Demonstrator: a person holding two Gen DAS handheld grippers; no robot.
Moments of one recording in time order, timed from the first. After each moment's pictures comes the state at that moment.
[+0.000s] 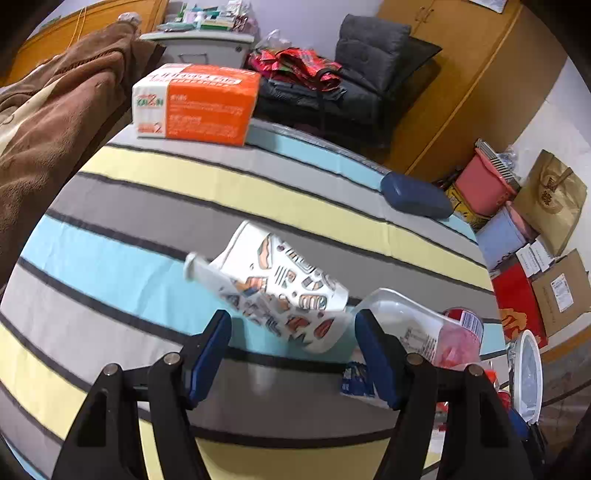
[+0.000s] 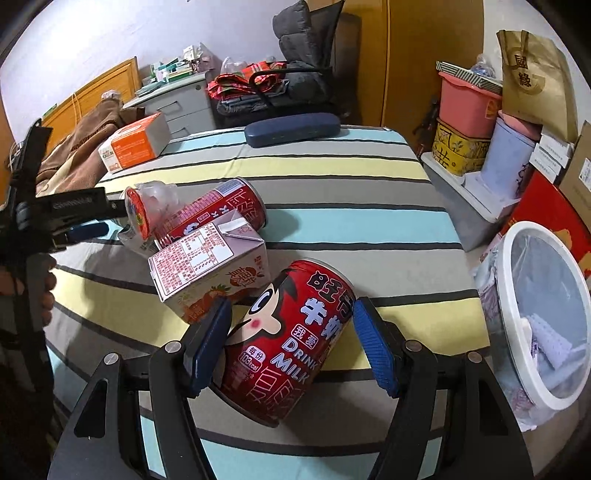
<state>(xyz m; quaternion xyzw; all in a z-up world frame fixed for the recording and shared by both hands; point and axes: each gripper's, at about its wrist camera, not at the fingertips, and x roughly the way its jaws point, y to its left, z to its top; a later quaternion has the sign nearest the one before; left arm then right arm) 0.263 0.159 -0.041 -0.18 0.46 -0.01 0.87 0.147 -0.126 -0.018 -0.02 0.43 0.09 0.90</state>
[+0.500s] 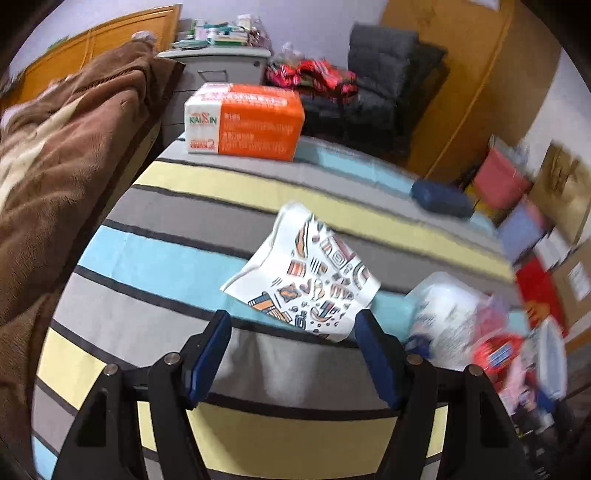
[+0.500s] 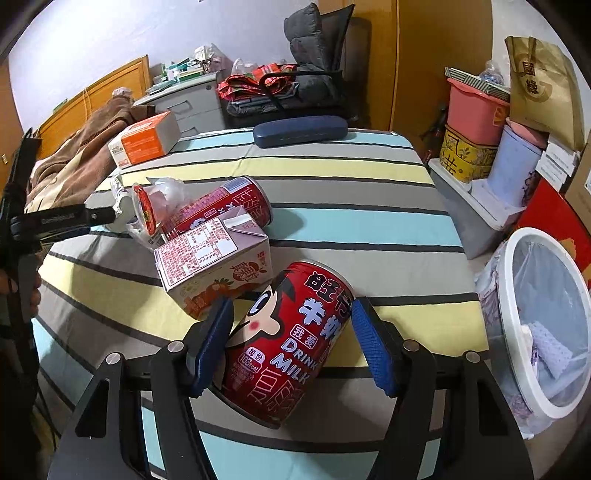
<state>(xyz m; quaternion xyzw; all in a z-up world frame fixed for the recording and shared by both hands) 0.233 0.197 -0.029 -0.17 0.44 0.02 0.88 0.142 -0.131 -0.017 -0.03 0.43 0.11 0.90</state>
